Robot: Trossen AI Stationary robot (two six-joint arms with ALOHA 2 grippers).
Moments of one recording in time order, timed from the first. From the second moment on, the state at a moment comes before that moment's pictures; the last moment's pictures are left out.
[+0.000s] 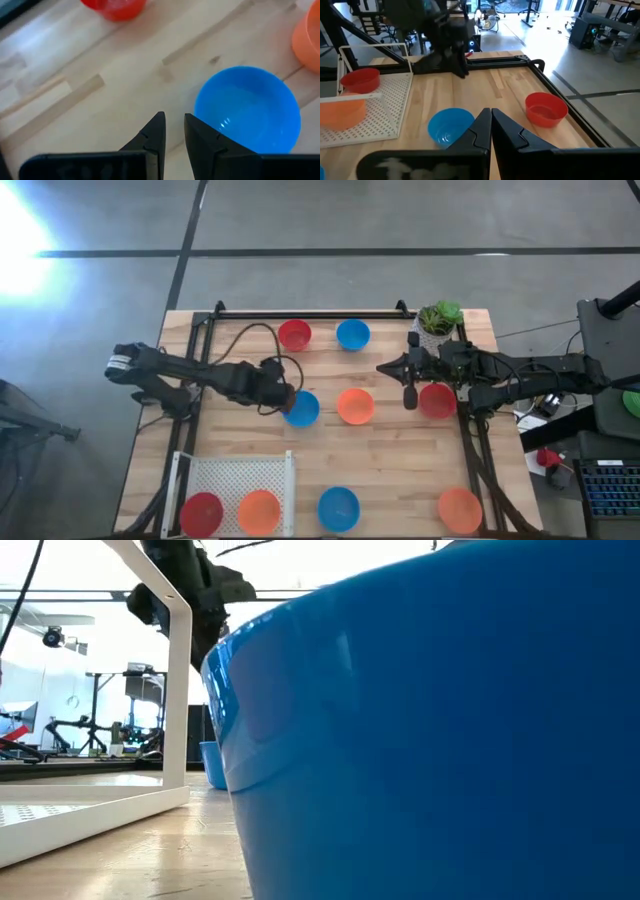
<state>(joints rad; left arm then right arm) -0.12 1.48 1.20 -1.05 -0.49 -1.03 -0.03 0.86 0.71 -0.10 0.12 0.06</state>
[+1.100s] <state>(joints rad) -0.11 1.73 1.21 -0.91 -0.34 -1.02 -0.03 0.86 0.71 -0.10 0.10 0.07</state>
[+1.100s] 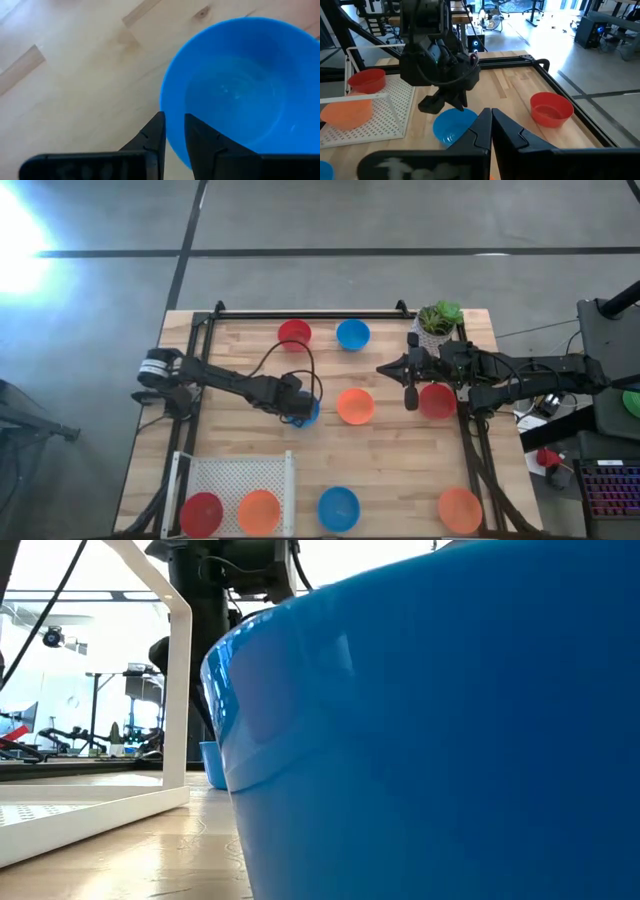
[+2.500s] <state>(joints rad) -0.11 1.72 1.08 -0.78 -0.32 -1.04 -0.03 0.86 0.71 -0.10 0.10 0.07</state>
